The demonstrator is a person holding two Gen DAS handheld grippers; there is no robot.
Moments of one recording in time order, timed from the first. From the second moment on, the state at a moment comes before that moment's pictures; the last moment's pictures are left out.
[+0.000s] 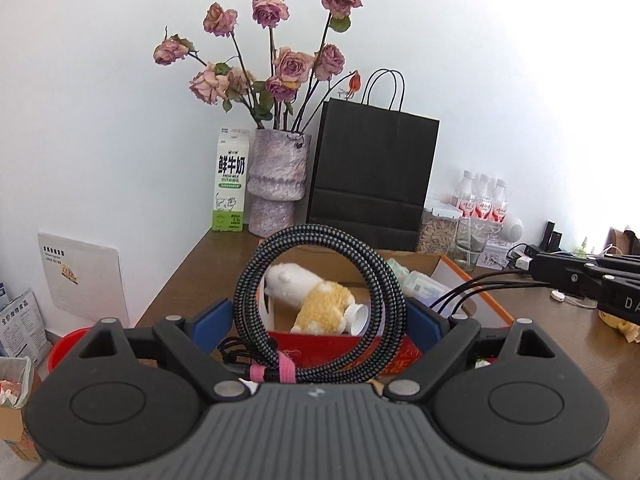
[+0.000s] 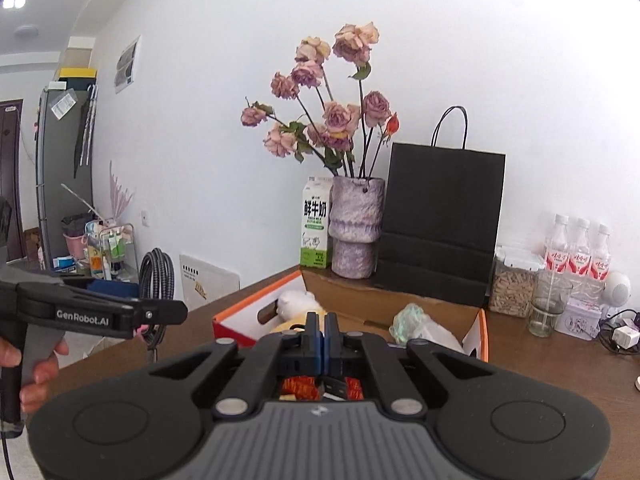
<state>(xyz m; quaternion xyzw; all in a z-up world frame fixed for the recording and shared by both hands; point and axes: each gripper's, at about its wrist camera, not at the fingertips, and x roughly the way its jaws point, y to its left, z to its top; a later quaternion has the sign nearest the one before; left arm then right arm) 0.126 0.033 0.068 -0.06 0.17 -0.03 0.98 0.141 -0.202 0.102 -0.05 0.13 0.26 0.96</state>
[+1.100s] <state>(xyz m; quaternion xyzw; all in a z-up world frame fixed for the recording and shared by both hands) 0.292 -0.016 0.009 -0.08 0.22 0.00 0.97 0.292 -0.188 0.016 0.01 0.15 0.16 0.98</state>
